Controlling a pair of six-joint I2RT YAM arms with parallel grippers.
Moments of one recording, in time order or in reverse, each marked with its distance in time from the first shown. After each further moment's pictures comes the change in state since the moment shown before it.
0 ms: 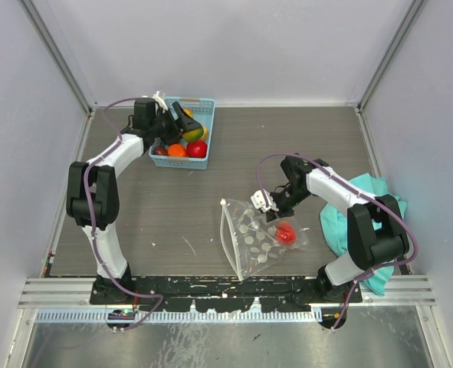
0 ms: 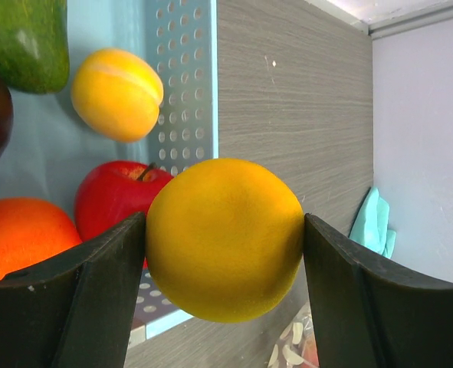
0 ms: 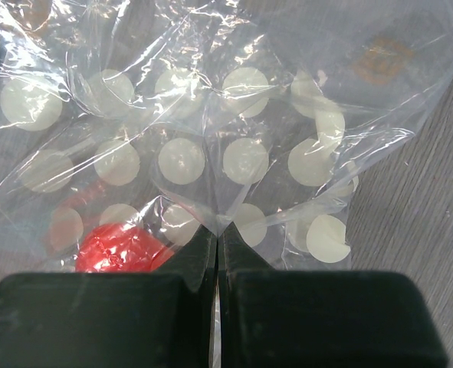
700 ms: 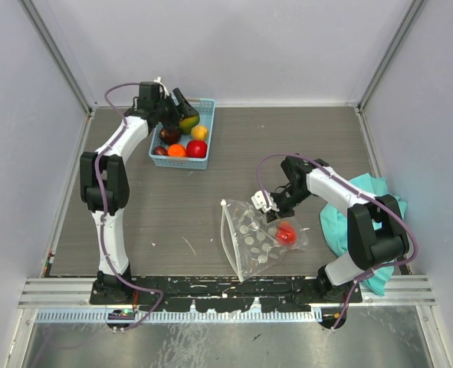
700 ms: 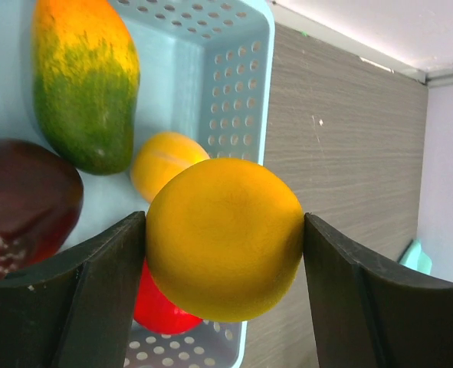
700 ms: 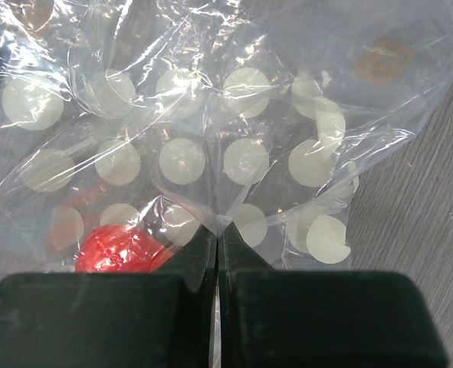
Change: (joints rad) left arm 0.005 0.209 0.385 -0.240 -0.133 0.056; right arm -0.003 0.000 0.000 -0.012 -0.003 -0.014
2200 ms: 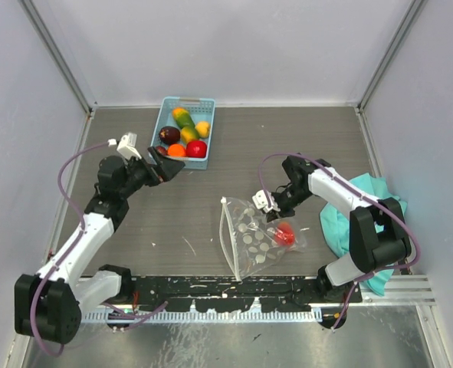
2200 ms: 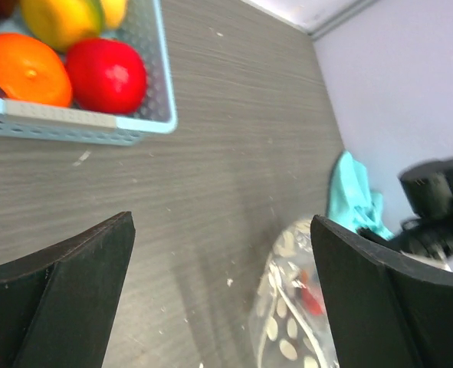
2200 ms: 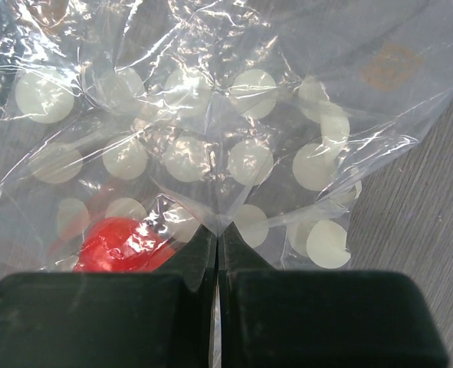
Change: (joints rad) left arm -0.017 -1.049 -1.135 0.413 0.033 -0.033; right arm -0.004 -0.024 0.000 -0.015 -0.022 -0.009
